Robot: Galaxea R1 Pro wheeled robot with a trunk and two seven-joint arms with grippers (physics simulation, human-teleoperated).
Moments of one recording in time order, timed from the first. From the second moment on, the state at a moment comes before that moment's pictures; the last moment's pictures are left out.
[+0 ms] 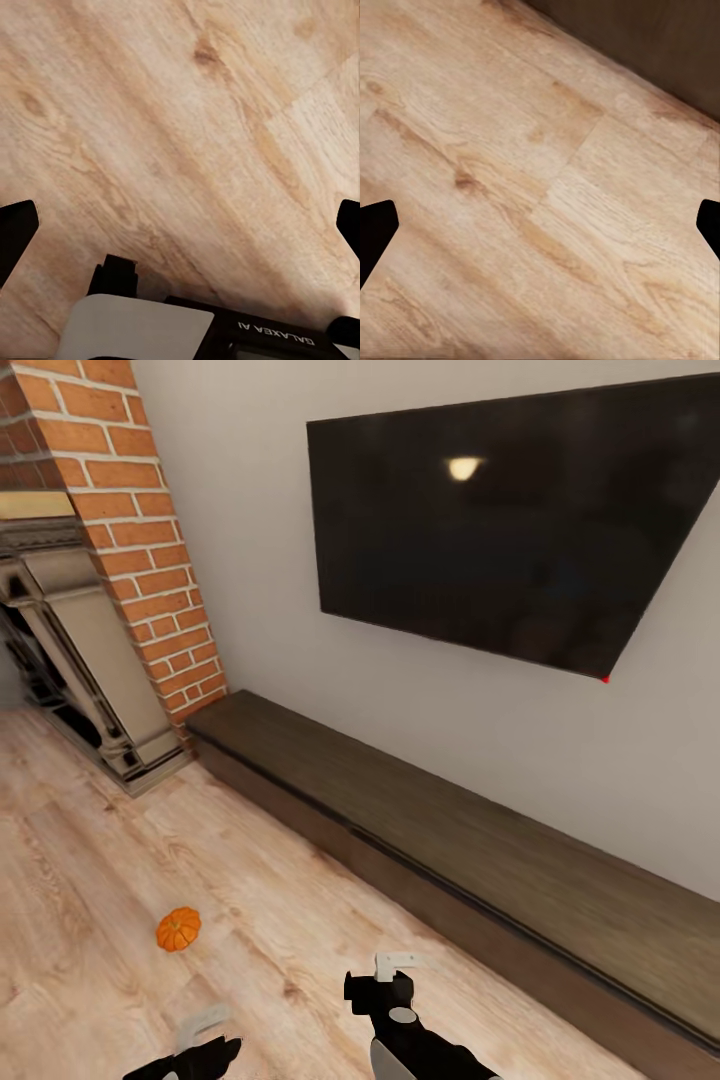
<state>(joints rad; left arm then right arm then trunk) -0.37 0.24 -0.71 -0.53 1.10 0.13 0.14 -0.51 0.17 0.92 -0.52 -0.80 -0.02 -0.43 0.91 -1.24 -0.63</state>
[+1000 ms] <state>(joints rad) -0.37 0.24 -0.71 -0.53 1.10 0.13 0.15 -0.51 0.17 0.92 -0.51 -0.80 -0.03 -0.43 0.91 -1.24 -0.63</state>
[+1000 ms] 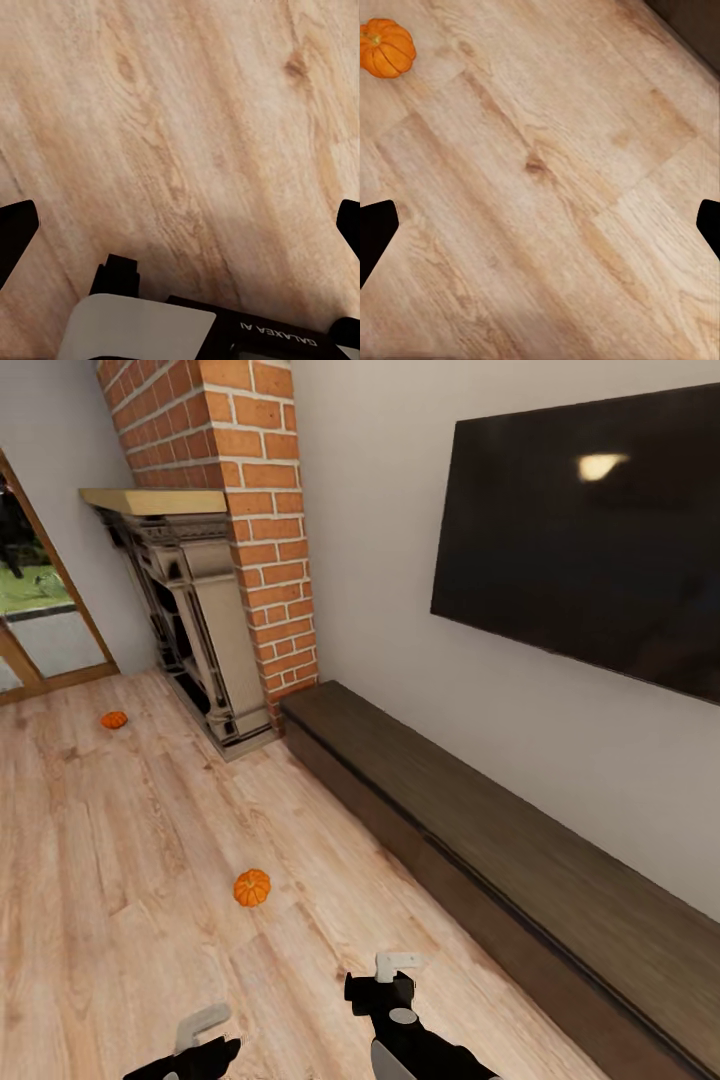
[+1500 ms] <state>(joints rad) -0.37 0.24 -0.70 -0.53 0.97 0.13 0.16 -0.51 0.17 0.92 -0.51 -0.80 -0.03 -0.43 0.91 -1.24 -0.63</state>
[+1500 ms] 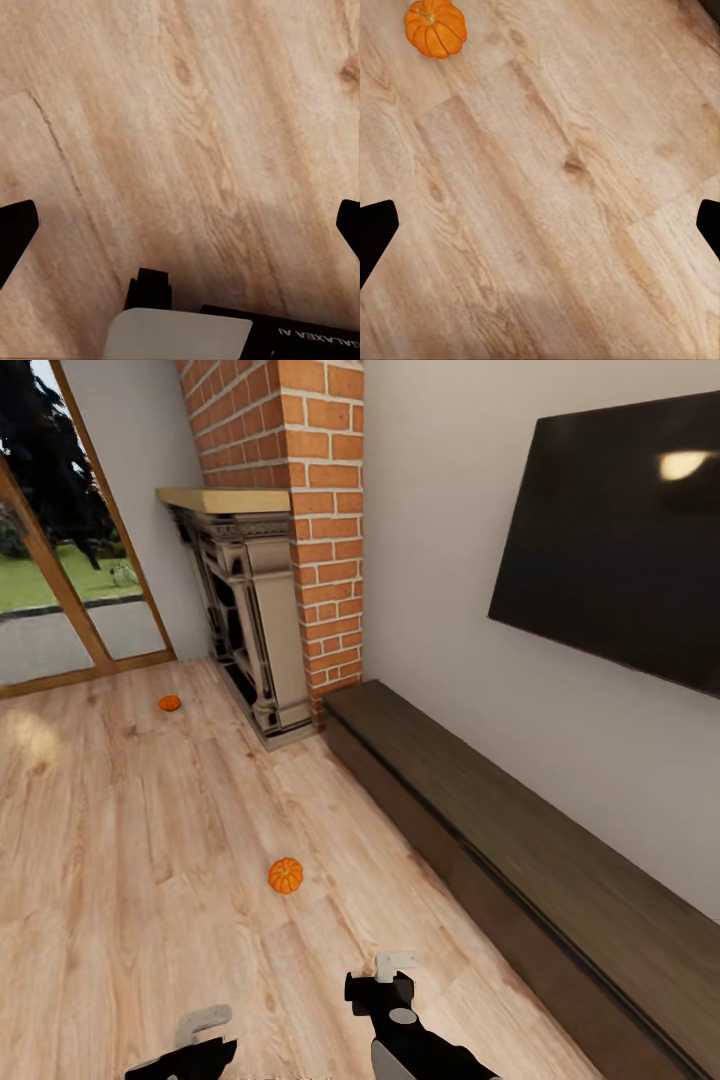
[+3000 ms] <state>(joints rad) -0.37 0.21 -0.71 -0.48 0.96 0.03 0.15 -0.51 0.17 0.92 -0.51 -0.80 -0.03 -0.43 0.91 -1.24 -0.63</state>
